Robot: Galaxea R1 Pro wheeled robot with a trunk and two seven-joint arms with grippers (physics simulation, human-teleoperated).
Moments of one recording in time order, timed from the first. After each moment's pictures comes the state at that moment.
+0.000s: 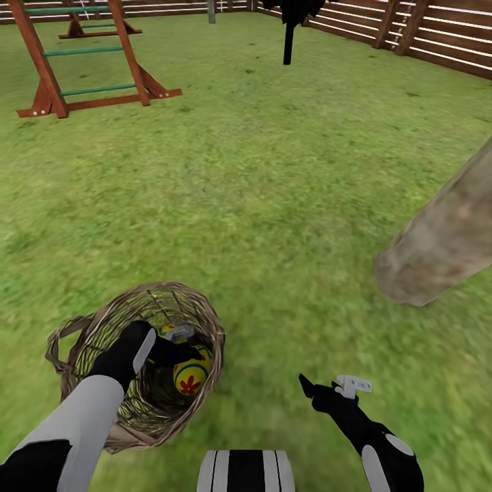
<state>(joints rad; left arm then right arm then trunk) -0.84 0.03 0.06 -0.64 0.09 1.04 -0.28 -0.06 0.09 -0.08 -1.57 -0.24 0.47 0.13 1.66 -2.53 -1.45</state>
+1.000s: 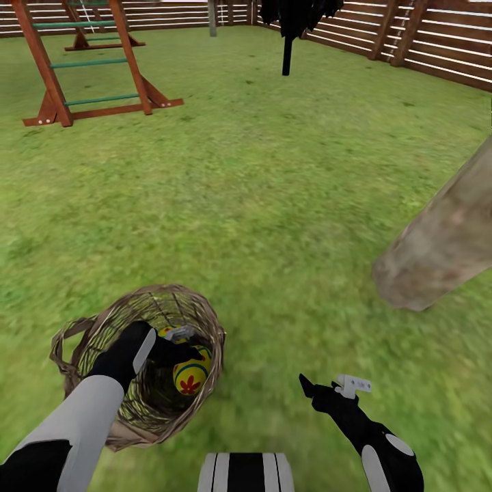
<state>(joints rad) -0.84 0.03 0.06 -0.64 0.09 1.04 -0.28 -0.06 0.09 -0.08 -1.57 -0.24 0.47 0.13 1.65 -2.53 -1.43</state>
